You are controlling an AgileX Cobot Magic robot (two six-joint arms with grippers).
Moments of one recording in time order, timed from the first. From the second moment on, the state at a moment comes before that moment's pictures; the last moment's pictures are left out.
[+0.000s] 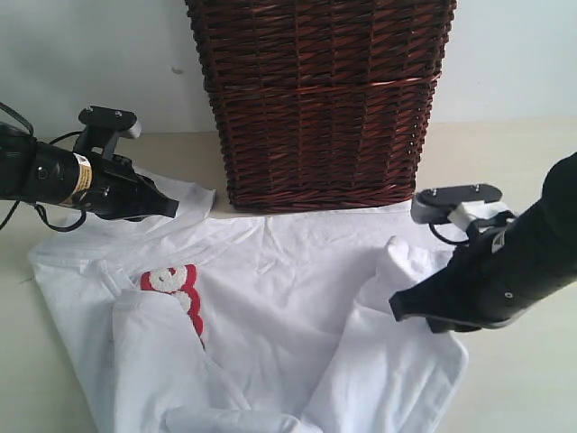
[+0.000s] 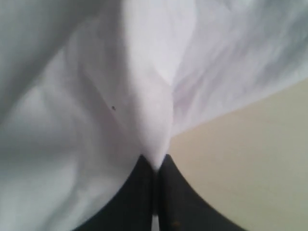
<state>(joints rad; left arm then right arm) -0.20 1.99 -1.10 1.75 -0.30 -1.60 0.39 1.58 -0.69 0.24 0.46 -0.06</state>
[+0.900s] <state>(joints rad) -0.20 1.99 -1.10 1.75 -0.30 -1.60 0.61 1.81 -0.98 0.24 0.40 -0.14</state>
